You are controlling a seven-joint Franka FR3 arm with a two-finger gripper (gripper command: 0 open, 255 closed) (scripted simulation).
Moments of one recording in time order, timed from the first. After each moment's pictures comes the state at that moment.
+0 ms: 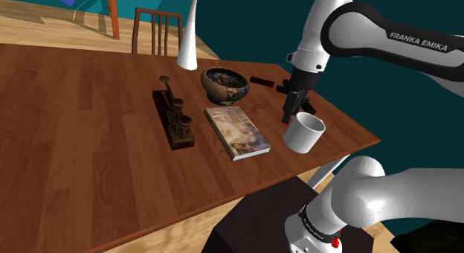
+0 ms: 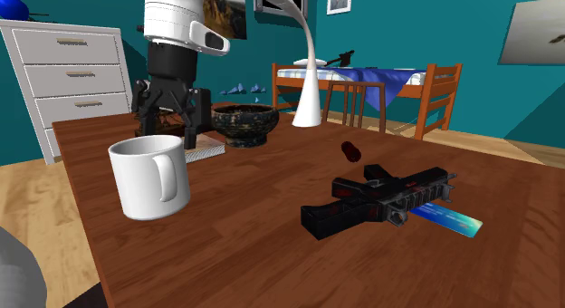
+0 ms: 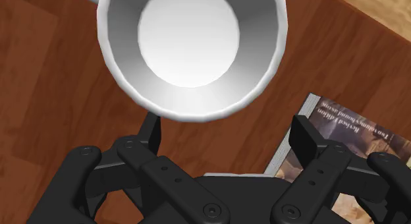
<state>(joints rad) -0.02 -0.76 -0.04 -2.43 0.03 1.48 -0.15</state>
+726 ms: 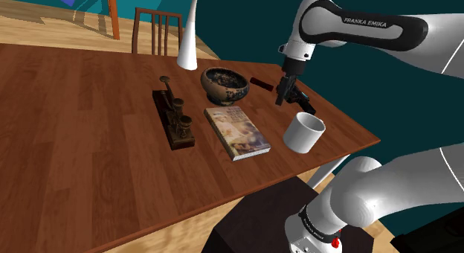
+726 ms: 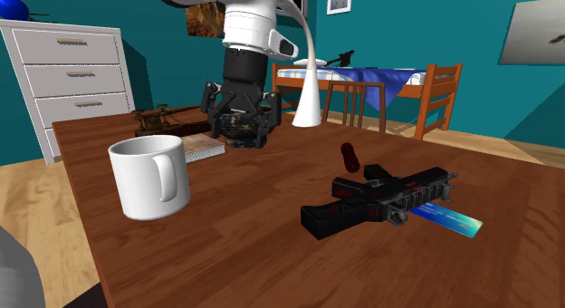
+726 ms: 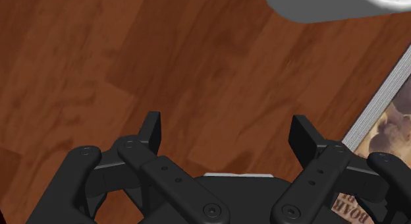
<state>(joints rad) -0.04 -0.47 -0.20 -2.23 -0.05 1.58 -0.38</state>
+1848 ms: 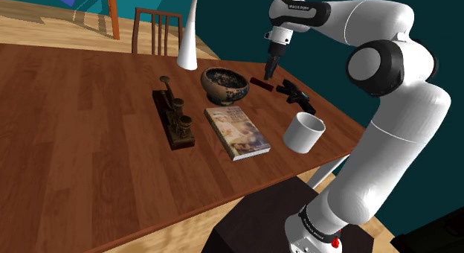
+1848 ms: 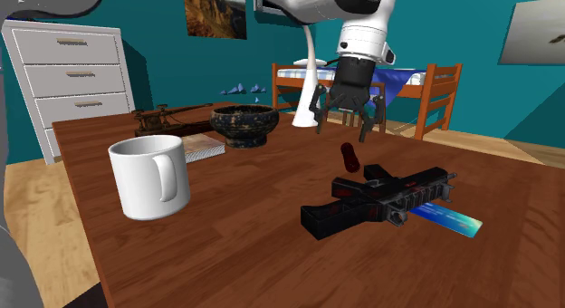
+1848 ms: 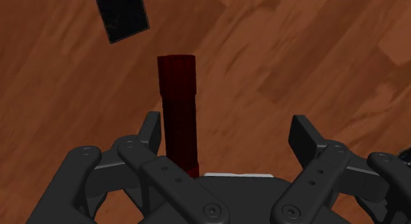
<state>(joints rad) -0.12 0.20 -0.39 -1.55 0.09 1.54 -0.82</state>
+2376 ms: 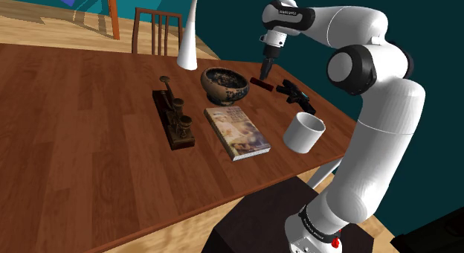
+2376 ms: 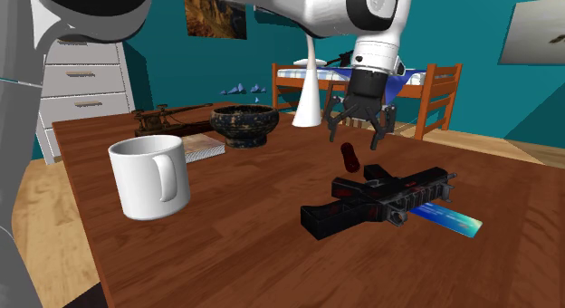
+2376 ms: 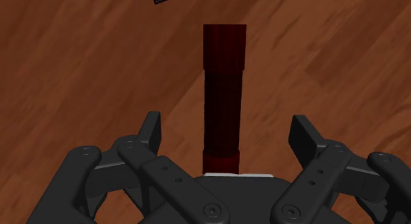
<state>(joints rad) -0.16 0.34 -0.39 -1.42 0.15 1.55 -0.88</state>
